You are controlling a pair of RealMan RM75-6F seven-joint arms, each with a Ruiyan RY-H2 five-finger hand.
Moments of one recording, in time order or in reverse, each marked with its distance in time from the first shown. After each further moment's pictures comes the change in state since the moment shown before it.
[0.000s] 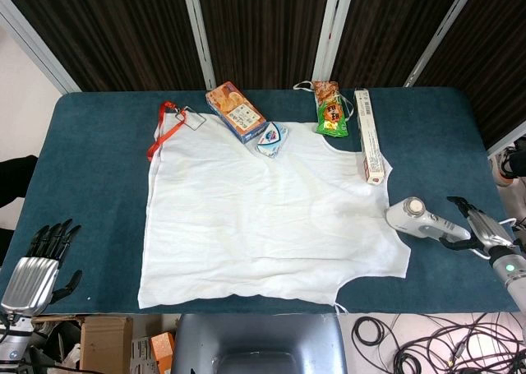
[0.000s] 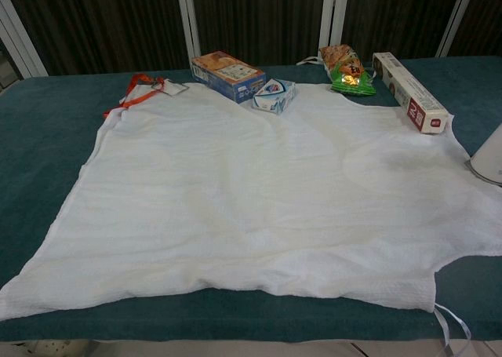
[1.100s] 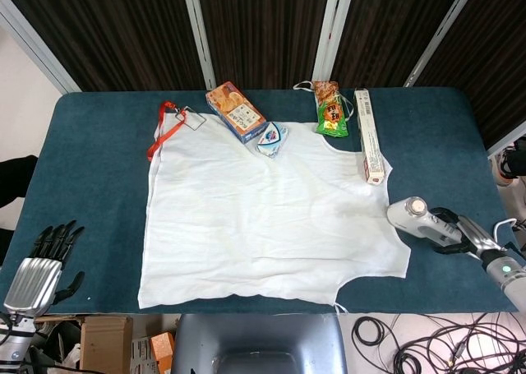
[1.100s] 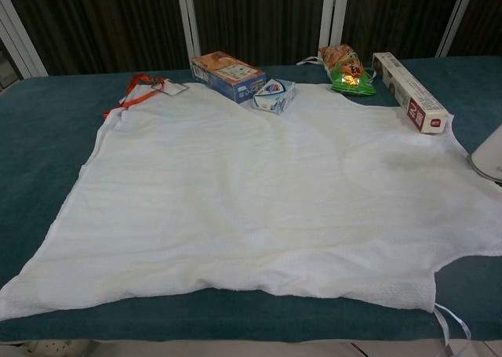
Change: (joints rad) left arm -0.004 -0.002 0.009 -0.003 0.005 -0.005 0.011; right arm 0.085 -0.031 -0.178 0.096 -0.187 0.046 0.475
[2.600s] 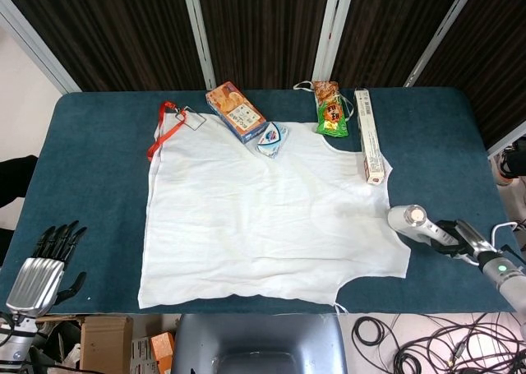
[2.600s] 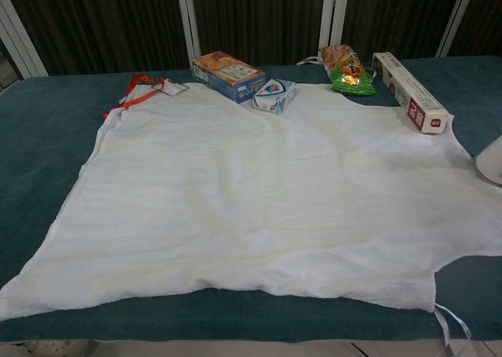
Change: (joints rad) left arm -0.004 -0.002 0.004 0.001 0.007 -0.001 0.003; right arm 0.051 -0.067 -0.089 0.094 0.013 -0.028 0.125
